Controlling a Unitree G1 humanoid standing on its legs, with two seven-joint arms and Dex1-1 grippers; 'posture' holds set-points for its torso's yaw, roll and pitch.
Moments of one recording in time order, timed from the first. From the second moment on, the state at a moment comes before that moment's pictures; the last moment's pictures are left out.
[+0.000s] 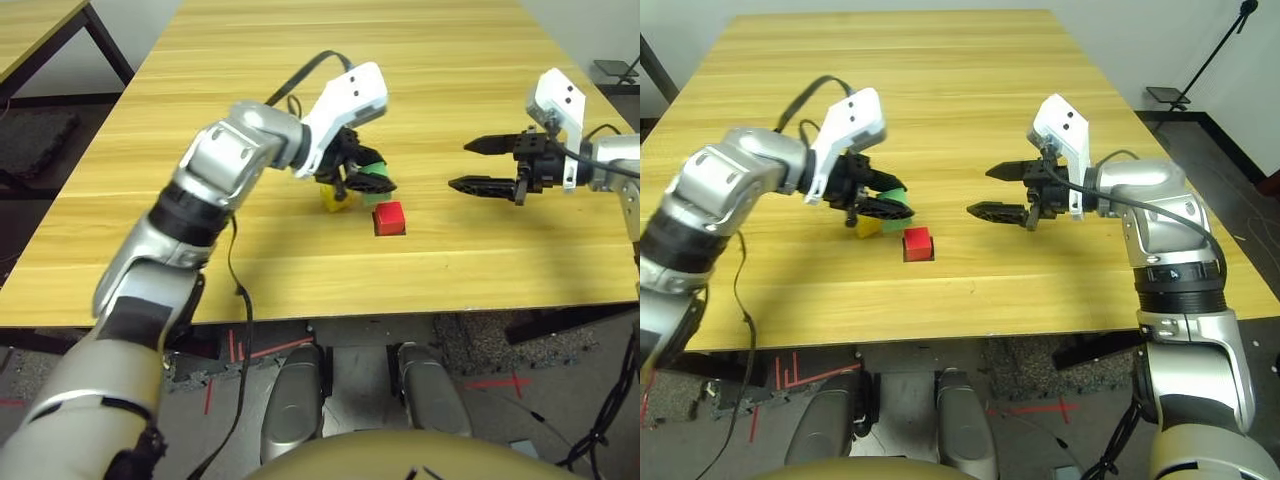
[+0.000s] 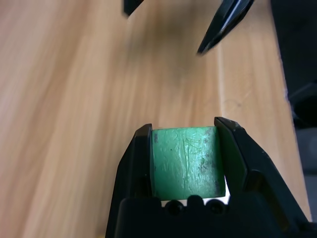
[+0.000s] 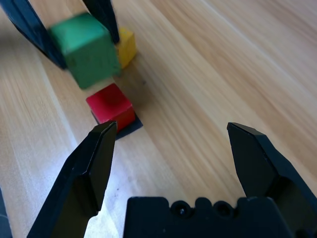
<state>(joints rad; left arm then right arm) -1.07 0.41 -0.49 0.24 -0.28 0.77 -1.10 -0.64 -0.76 0.01 0.10 0.28 0.65 1.20</state>
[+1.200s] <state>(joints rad) -1.08 0.27 -0.53 0.44 -0.09 0.67 -1.20 -0.54 -0.78 -0.02 0.02 0.36 0.68 1.12</state>
